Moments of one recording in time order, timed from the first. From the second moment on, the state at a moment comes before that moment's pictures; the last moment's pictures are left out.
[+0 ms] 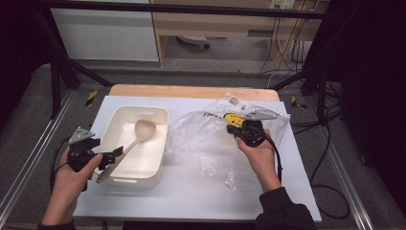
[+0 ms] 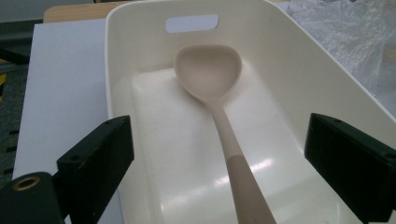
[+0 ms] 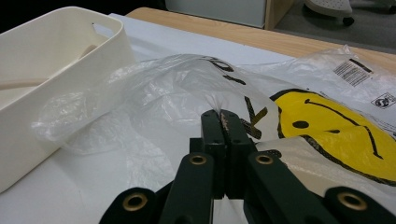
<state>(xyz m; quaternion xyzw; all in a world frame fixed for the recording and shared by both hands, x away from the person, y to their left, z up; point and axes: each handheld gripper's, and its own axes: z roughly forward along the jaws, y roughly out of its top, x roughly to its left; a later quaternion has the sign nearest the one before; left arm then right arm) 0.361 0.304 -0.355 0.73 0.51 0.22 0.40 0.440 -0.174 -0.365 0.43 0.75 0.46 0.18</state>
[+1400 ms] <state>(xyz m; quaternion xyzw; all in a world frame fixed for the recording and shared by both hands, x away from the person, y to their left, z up) 0.337 0.291 -0.374 0.74 0.54 0.20 0.36 0.440 -0.173 -0.366 0.43 0.76 0.46 0.17</state>
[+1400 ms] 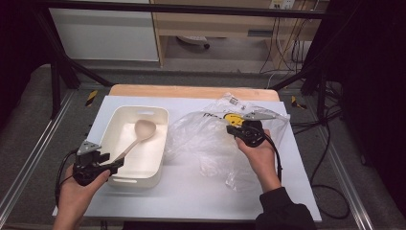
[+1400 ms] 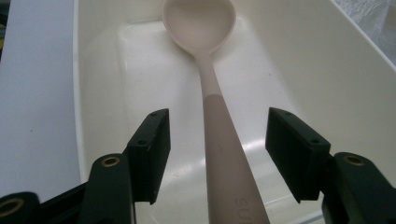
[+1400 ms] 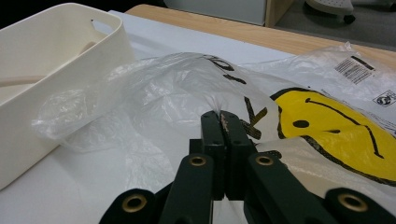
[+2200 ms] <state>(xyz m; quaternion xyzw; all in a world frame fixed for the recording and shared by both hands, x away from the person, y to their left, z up) 0.343 0.294 -0.384 0.74 0.54 0.17 0.36 0.440 -0.172 -0.367 0.43 0.76 0.46 0.17</state>
